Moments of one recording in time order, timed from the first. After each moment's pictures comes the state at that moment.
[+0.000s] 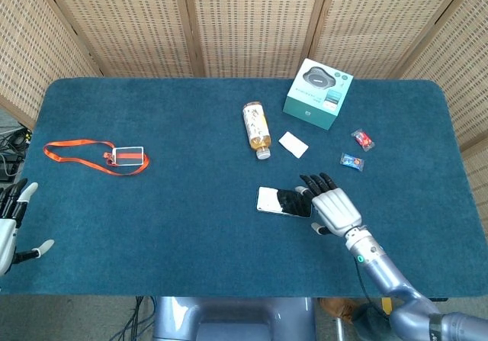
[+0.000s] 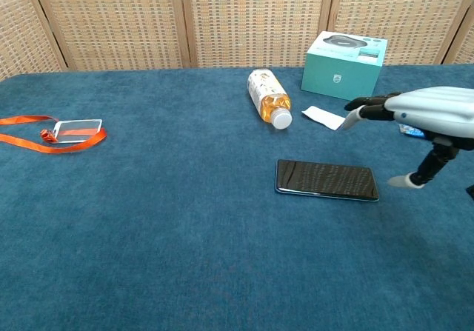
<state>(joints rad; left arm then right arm) -0.07 -1.05 -0.05 -1.74 1.48 1.48 0.10 0.55 -1.35 0.18 -1.67 -1.31 0.91 -0.41</state>
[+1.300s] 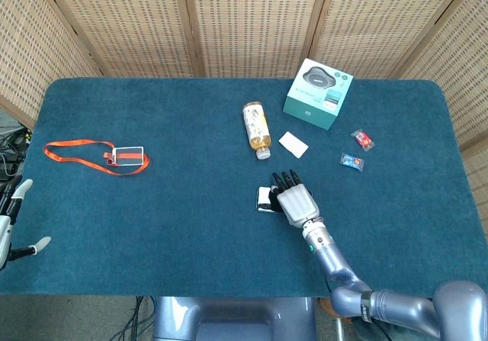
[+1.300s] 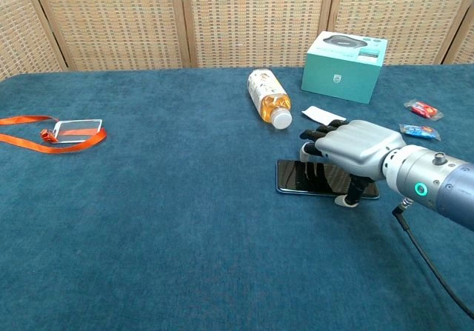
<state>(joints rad) -0.08 -1.03 -0.06 -1.74 1.46 1.48 0.05 0.71 -1.73 0.16 -1.33 -1.04 0.95 -0.81</state>
